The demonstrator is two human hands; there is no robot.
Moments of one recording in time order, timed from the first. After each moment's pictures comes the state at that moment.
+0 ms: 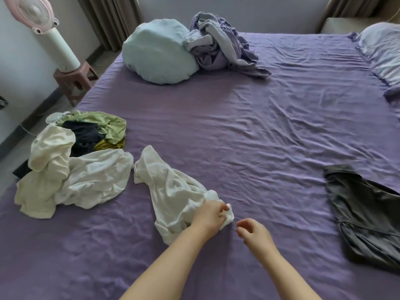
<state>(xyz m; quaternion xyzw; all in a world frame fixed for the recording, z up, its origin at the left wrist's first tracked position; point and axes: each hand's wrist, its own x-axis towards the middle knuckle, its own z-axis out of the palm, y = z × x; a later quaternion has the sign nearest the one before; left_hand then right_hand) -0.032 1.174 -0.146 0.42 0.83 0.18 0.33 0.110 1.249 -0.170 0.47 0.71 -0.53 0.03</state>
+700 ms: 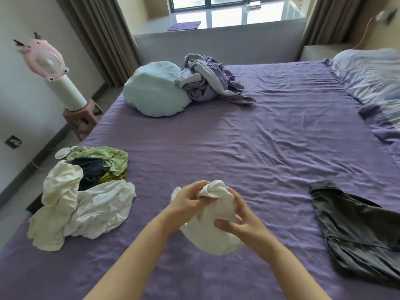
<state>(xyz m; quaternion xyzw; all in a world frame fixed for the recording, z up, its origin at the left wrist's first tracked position) -0.063 1.180 0.007 0.35 0.67 0.50 0.43 0.096 1.279 -0.032 0.26 0.63 -0.73 -0.07</state>
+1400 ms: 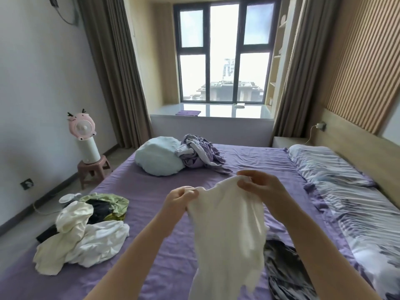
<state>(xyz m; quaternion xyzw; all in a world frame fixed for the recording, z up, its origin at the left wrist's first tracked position) 0.098 1.144 0.236 0.31 0.64 0.65 0.26 0.257 1.313 0.273 0.20 0.72 -0.61 -0.27</state>
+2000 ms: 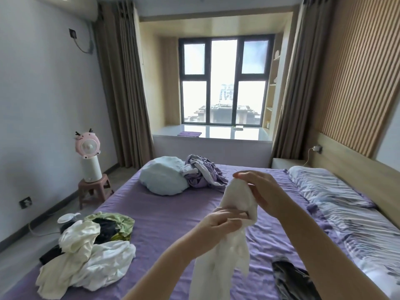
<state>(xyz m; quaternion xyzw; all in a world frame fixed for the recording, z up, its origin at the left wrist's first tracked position) 0.130 1.105 0.269 0.56 0.61 0.51 0.24 0.213 1.261 0.325 0.17 0.66 -0.68 -0.28</state>
